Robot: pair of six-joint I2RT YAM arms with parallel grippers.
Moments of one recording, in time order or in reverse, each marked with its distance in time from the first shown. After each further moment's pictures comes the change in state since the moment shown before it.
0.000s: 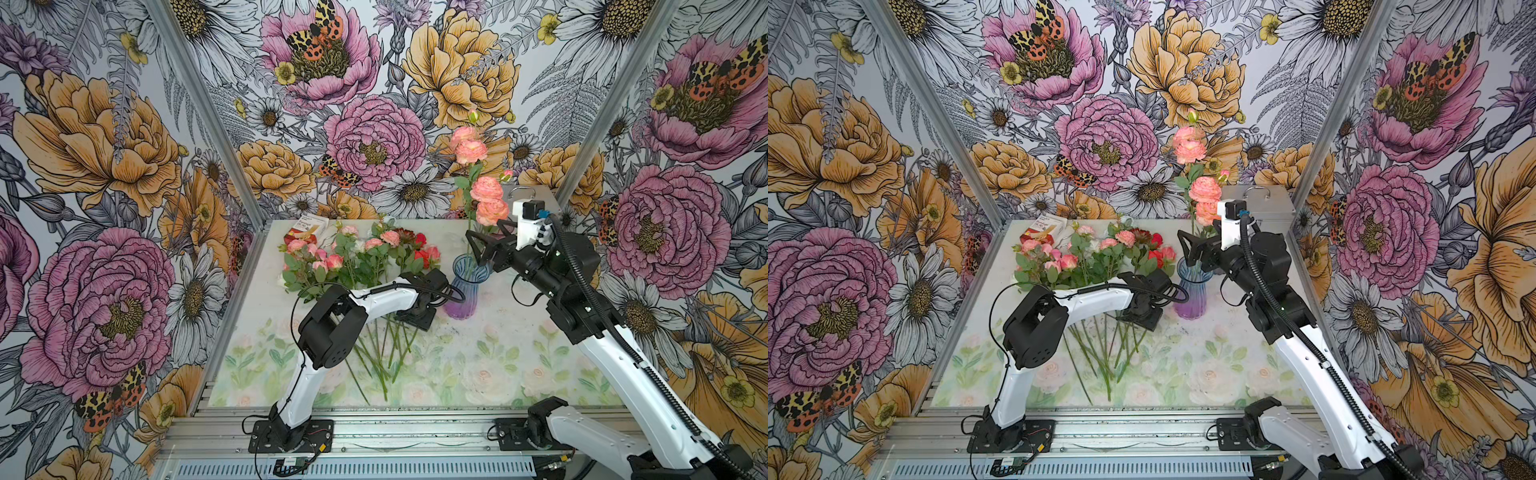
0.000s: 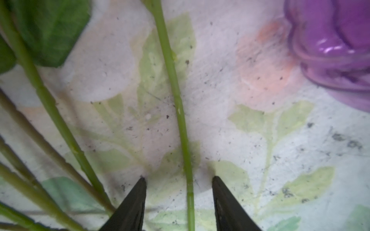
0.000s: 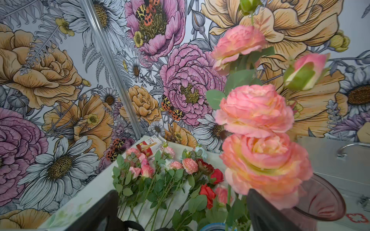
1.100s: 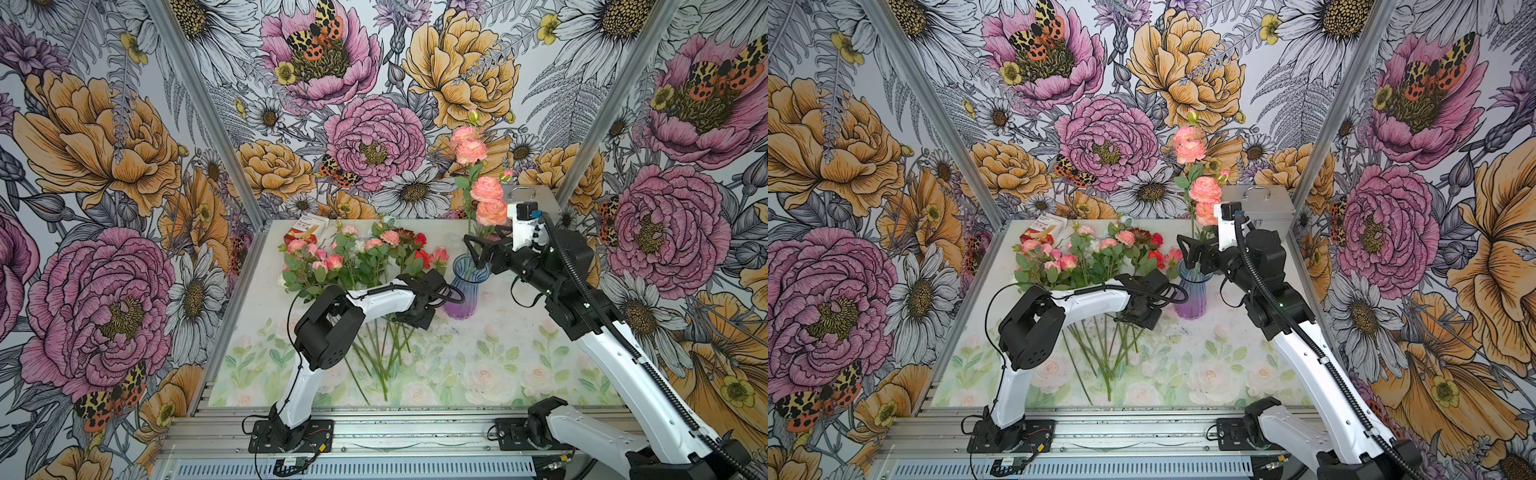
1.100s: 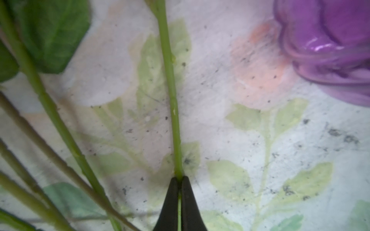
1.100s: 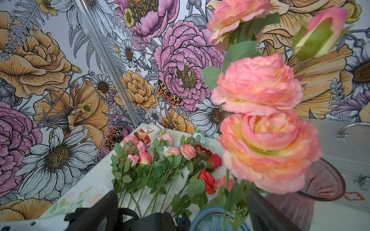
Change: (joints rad) left arm 0.030 -0.060 -0.093 0.075 0.008 0.025; right arm 0.000 0.027 0.022 -0.081 0.036 0.001
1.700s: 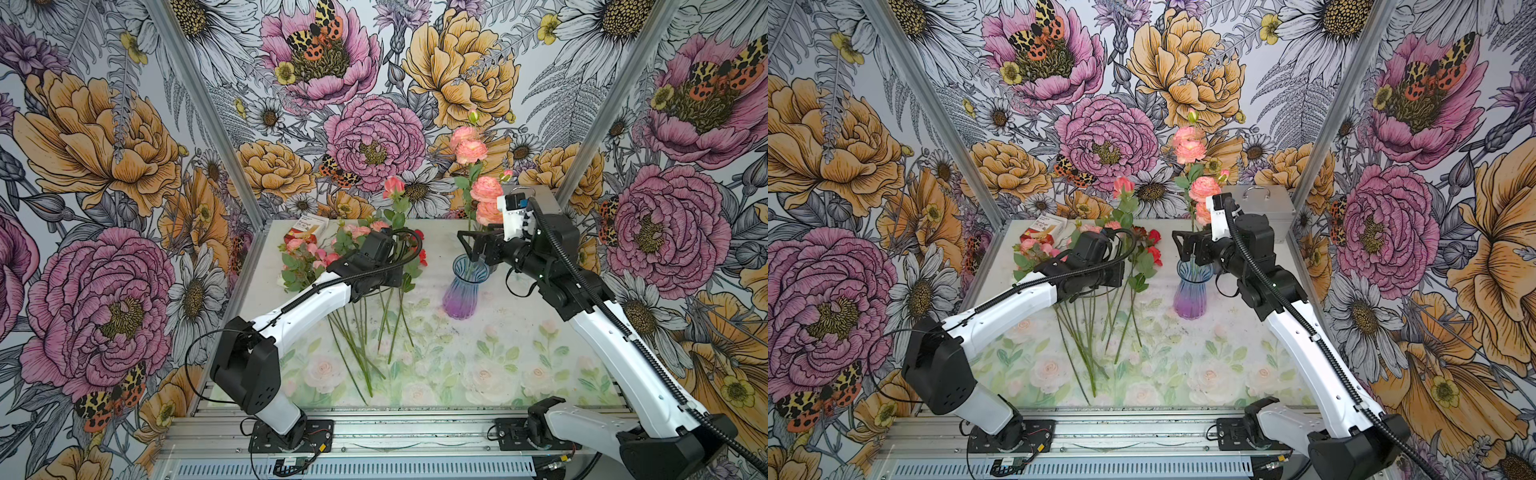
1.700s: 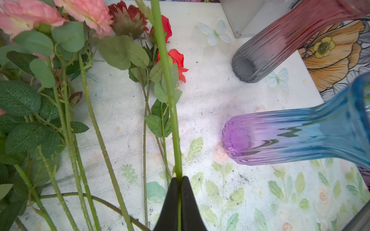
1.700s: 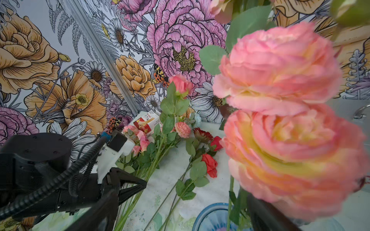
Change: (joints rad) left arm 0.199 -0.526 -0.232 0.305 0.021 -0.031; right arm 0.011 0.139 0.161 -0.157 -0.007 0.035
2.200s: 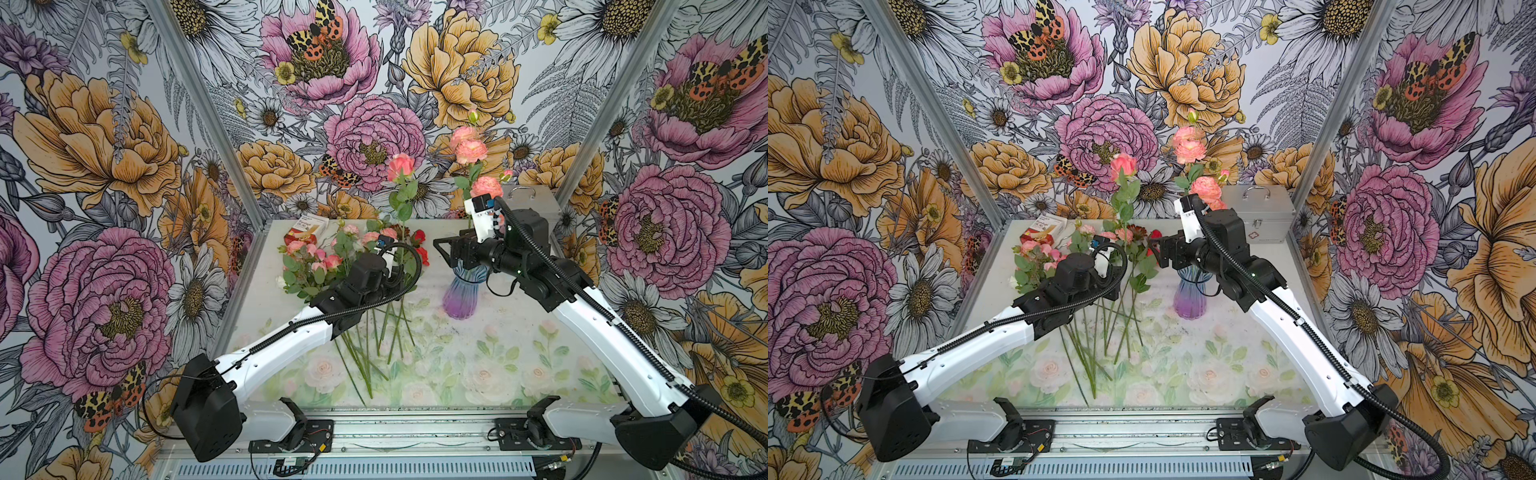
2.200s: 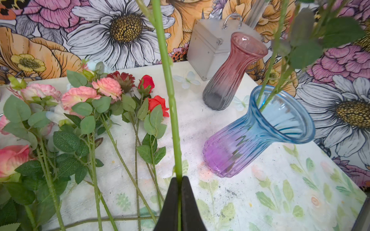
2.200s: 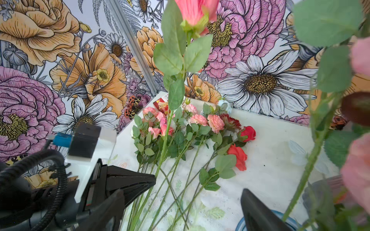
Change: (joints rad) left arm -0.115 -0.251 -0.253 0.328 -0.119 0.106; right arm 0.152 0.106 0.095 -0.077 0.001 -0.004
